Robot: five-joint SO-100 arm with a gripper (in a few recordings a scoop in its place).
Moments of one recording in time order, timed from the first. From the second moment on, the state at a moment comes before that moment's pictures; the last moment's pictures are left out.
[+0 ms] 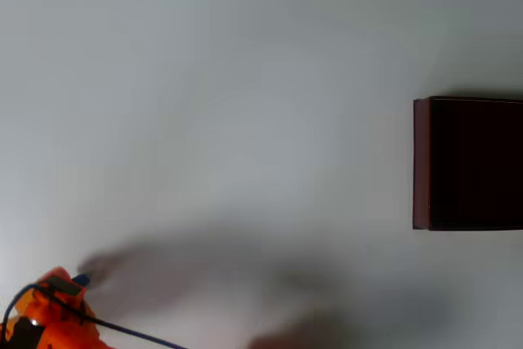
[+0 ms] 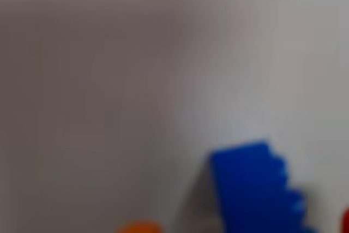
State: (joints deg) arm -65.2 96.7 119.1 63.0 30.4
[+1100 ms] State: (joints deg) arm -61.6 104.5 119.1 70.3 27.0
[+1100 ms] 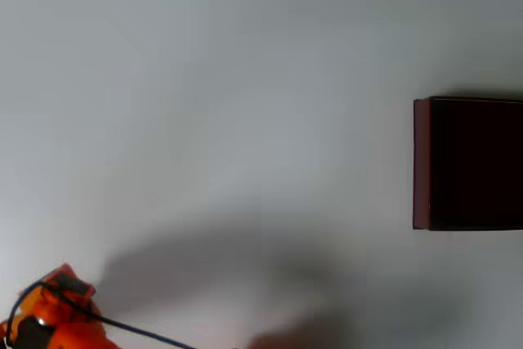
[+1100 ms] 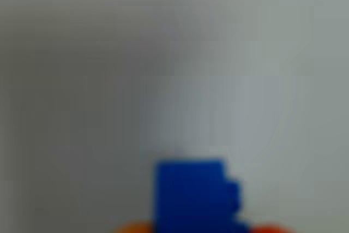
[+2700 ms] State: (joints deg) arm 48.1 81.0 89.9 63.7 16.7
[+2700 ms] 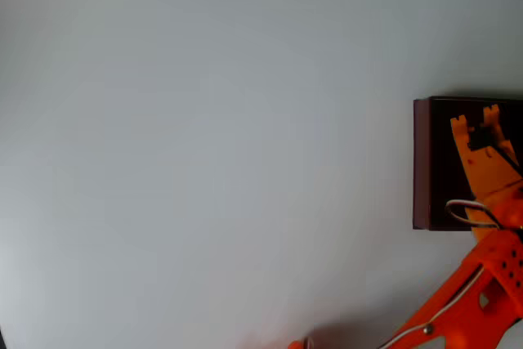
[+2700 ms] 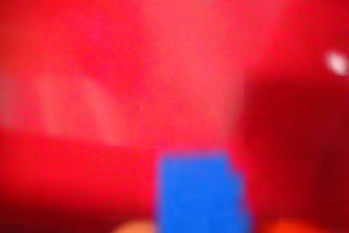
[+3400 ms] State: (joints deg) arm 15.3 143.4 117.5 79.5 6.9
